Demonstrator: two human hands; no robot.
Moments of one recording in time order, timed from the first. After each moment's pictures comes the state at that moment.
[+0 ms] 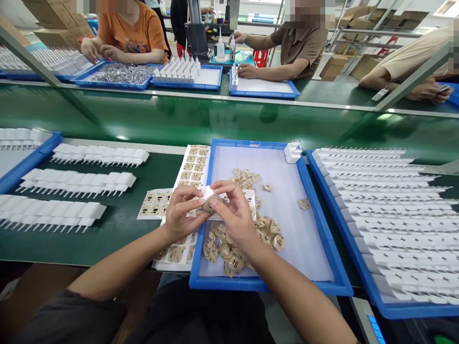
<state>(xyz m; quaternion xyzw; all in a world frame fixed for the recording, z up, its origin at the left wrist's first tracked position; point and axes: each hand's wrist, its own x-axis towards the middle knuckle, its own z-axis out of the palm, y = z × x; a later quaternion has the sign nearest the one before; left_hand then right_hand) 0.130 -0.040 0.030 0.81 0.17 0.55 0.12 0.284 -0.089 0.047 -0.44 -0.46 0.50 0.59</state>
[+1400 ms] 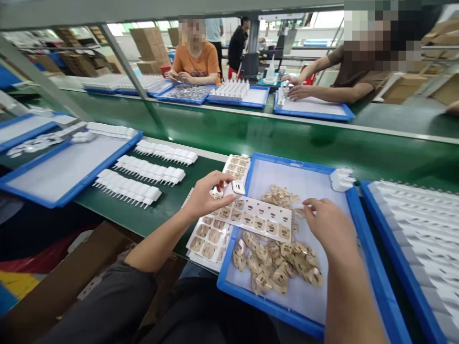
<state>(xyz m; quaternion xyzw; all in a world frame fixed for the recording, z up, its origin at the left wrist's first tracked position) 0.084 -0.023 0.072 0.78 0.35 0.46 0.23 0.397 -0.056 0.070 -0.81 -0.57 0.10 0.02</state>
